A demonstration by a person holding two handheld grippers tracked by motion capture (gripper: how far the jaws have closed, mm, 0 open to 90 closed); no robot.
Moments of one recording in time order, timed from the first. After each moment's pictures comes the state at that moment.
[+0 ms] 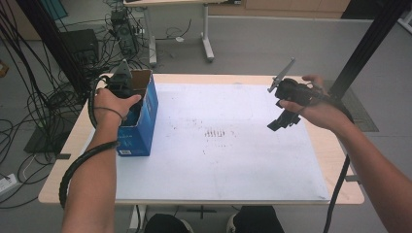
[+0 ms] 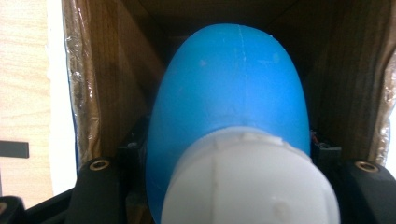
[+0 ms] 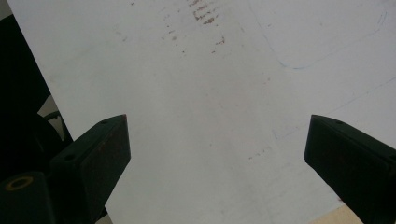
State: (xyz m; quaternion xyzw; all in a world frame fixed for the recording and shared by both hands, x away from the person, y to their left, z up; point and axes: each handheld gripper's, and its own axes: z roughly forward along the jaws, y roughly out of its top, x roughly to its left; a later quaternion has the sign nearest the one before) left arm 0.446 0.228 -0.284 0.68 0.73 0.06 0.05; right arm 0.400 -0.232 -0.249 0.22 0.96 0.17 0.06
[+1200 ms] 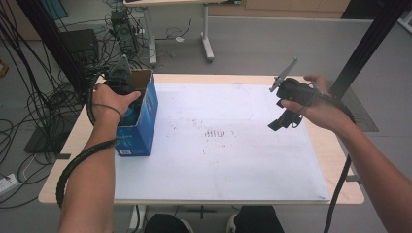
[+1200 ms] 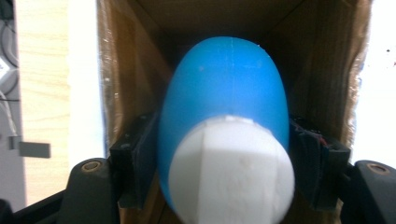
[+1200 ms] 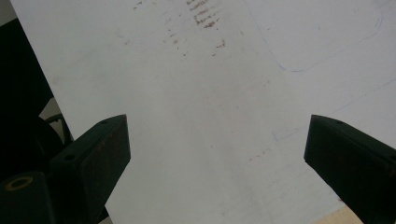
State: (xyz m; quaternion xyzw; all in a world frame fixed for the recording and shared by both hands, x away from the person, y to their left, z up) left arm 0.442 0.224 -0.265 0.69 0.72 0.09 0.04; right arm 0.397 -0.234 -0.246 0.22 0.96 0.18 0.06
